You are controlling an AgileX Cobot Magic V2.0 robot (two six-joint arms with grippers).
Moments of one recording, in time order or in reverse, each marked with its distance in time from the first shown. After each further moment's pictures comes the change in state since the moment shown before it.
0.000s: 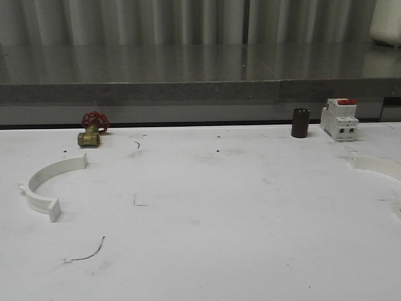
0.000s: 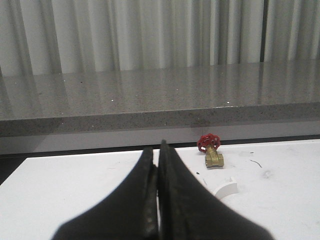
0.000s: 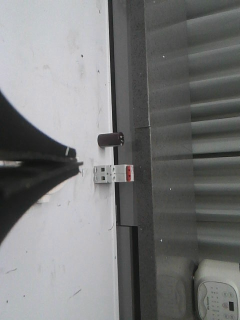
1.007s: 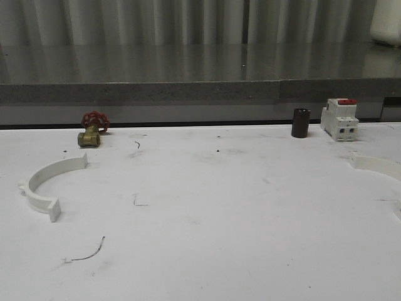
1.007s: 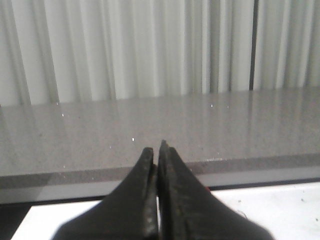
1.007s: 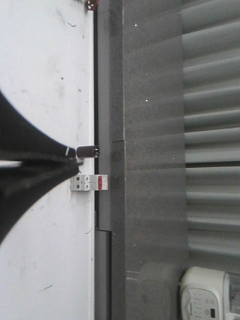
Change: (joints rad) left arm 0.000 0.290 -0.598 0.000 0.344 0.000; right arm 0.000 0.203 -0.516 -0.002 0.415 0.000
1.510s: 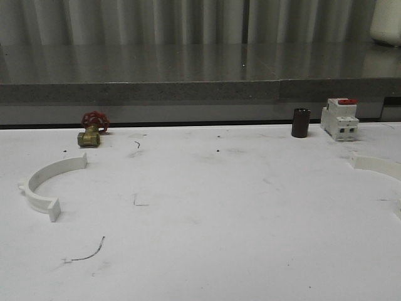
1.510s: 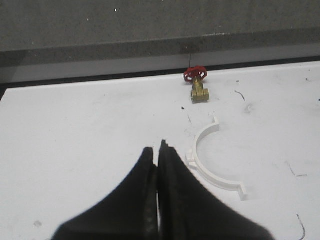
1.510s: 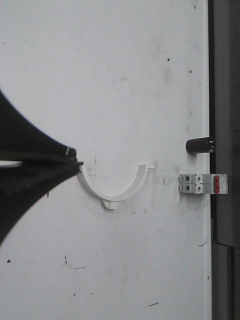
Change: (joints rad) left arm 0.000 0.277 0.000 0.000 0.196 0.000; right arm 0.000 0.380 -0.064 -0.004 0.152 0.000
